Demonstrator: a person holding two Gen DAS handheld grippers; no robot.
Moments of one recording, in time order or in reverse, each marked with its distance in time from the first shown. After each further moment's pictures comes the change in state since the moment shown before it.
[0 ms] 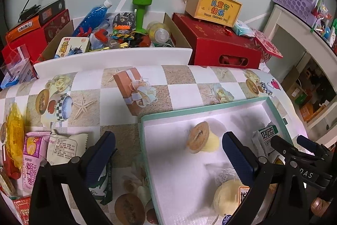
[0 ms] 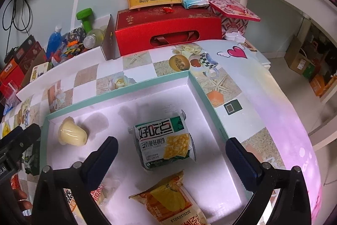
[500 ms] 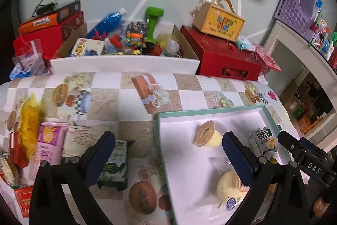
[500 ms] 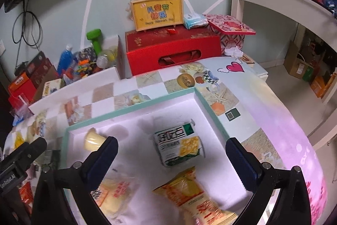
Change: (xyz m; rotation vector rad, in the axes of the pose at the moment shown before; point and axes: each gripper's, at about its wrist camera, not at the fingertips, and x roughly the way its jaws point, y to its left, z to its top) left arm -0.040 0.024 -0.017 -0.055 -0.087 -0.004; right arm -0.043 0.012 -0.010 0.041 -0.126 0.042
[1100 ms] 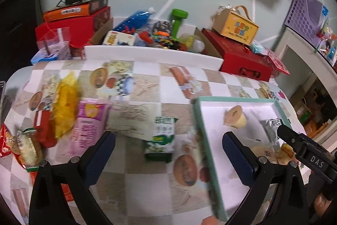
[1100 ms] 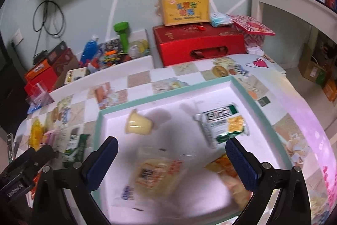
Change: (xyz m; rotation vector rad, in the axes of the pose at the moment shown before) left arm -0.036 0.060 -0.032 -0.055 -0.015 0.070; right arm -0.016 0.059 -0.031 -0.046 -0.006 0.100
